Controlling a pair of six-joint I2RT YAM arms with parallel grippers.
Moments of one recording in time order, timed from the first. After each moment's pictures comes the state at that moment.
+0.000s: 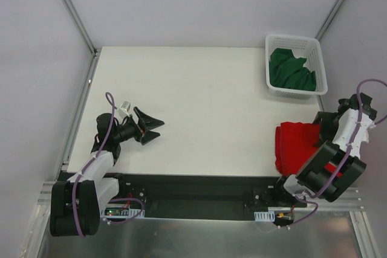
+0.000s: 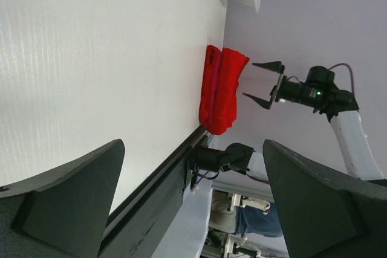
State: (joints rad) left arm 0.06 0.98 0.22 0.35 0.97 -1.14; right arm -0.69 1.36 1.07 -1.10 0.03 1.07
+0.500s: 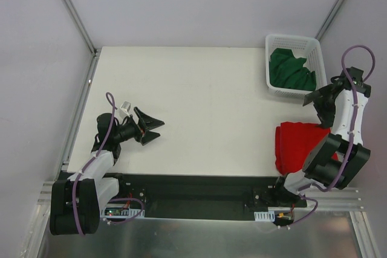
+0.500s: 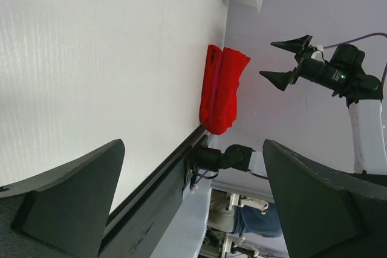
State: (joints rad) left arm 0.06 0.99 0.22 0.35 0.97 -1.14; right arm -0.47 1.48 1.37 -1.11 0.02 0.70
